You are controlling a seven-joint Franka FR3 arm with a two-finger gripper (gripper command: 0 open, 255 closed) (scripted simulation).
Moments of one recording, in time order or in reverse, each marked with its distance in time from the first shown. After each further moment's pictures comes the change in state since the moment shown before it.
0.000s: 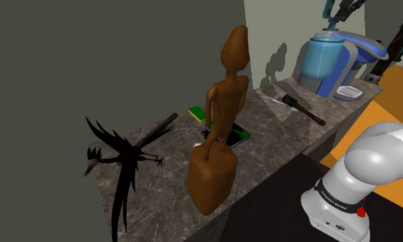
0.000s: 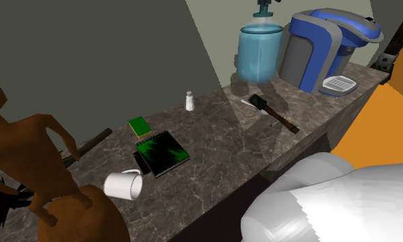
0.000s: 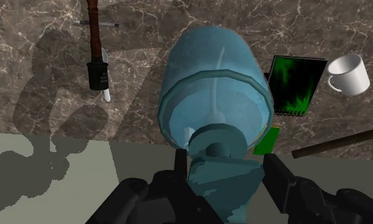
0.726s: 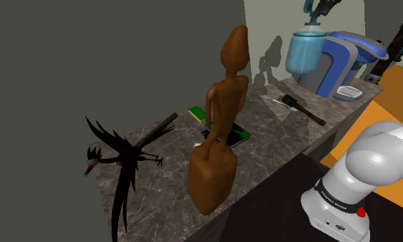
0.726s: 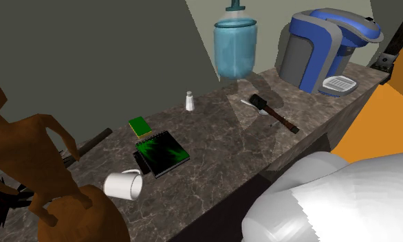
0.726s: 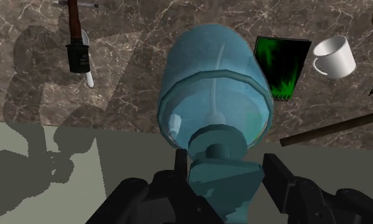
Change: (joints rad) arm 0.032 0.071 0.097 0.048 0.044 0.011 0.119
